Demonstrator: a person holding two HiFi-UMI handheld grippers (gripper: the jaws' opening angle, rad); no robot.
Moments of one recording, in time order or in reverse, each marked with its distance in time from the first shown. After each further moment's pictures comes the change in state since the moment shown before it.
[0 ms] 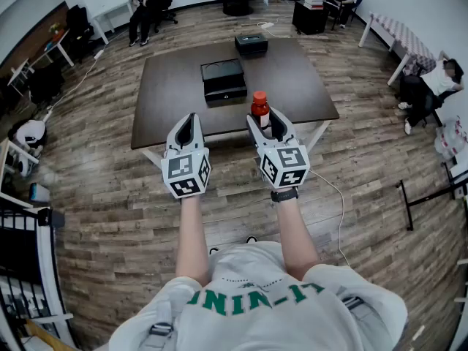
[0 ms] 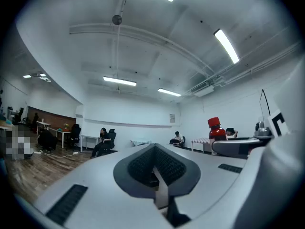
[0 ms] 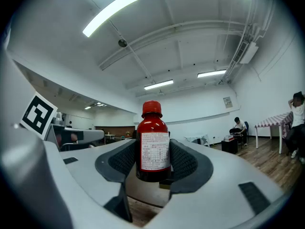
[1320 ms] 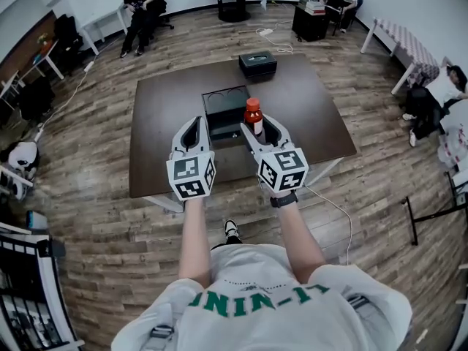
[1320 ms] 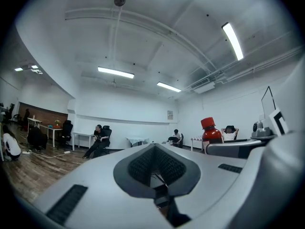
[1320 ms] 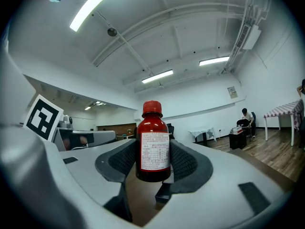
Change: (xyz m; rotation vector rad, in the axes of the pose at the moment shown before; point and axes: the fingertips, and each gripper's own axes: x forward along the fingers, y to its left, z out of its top) left arm 0.255 0.096 -0.028 -0.001 0.033 -0.069; right arm 0.257 -0.062 -0.038 0.060 0.053 0.037
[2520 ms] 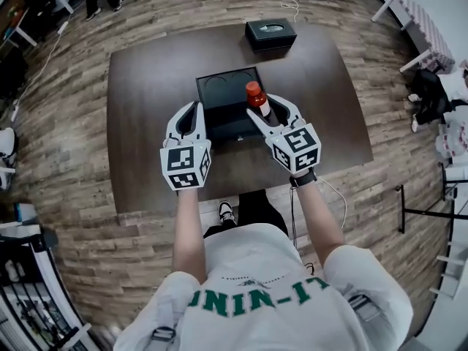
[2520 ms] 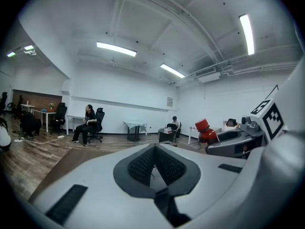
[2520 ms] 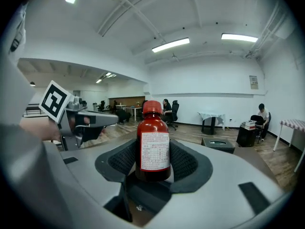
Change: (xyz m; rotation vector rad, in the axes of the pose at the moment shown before) left arm 0.223 0.101 -0.134 -0.056 0.171 -0.065; right arm 0.223 -0.119 -0.123 -0.161 0.326 0.125
